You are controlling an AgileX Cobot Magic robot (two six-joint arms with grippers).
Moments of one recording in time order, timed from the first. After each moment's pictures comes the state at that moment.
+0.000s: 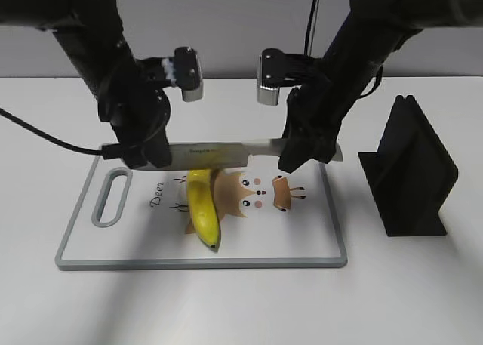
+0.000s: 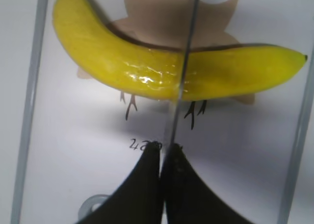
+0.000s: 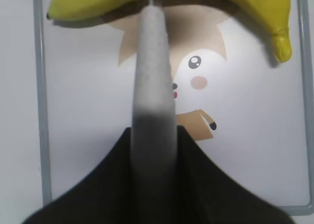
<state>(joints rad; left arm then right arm) -0.44 1.97 -1.46 -0.31 0.97 1.23 0.39 2.07 -1.52 0.48 1.00 -1.27</state>
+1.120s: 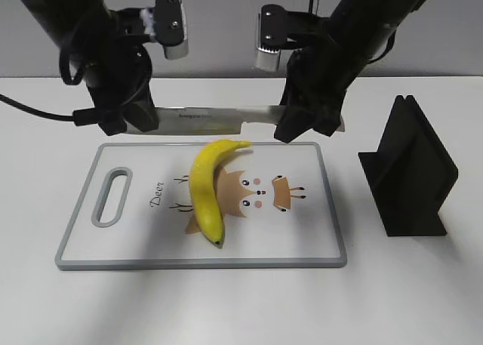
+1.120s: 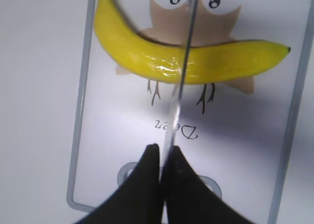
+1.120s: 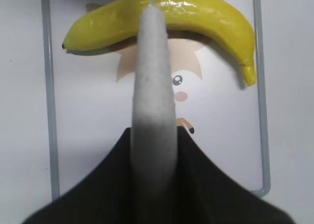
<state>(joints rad) -0.45 1.83 -1.46 -0.27 1.00 1.21 0.42 1.96 -1.53 0.47 1.00 -1.24</state>
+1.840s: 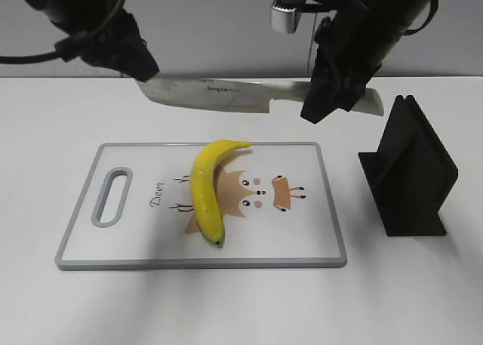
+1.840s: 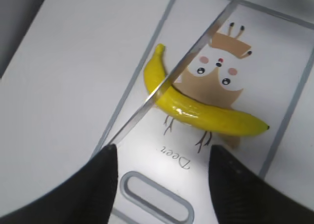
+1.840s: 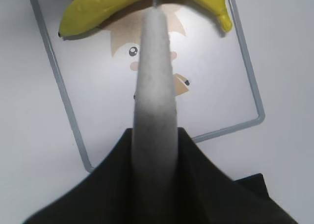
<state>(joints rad) -0.44 1.62 -1.46 -0.34 0.98 0.93 0.42 1.84 -1.53 0.34 1.07 -0.95</state>
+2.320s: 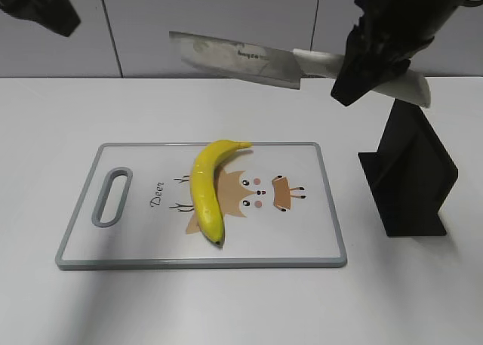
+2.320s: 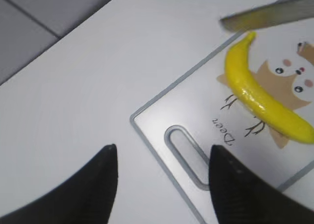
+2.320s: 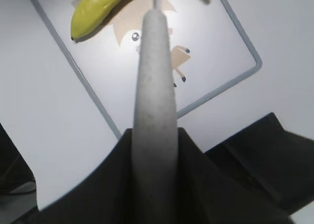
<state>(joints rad) -0.35 1.49 -1.46 -0.11 1.02 0.48 0.42 1.67 -1.49 0.28 1.15 -0.64</state>
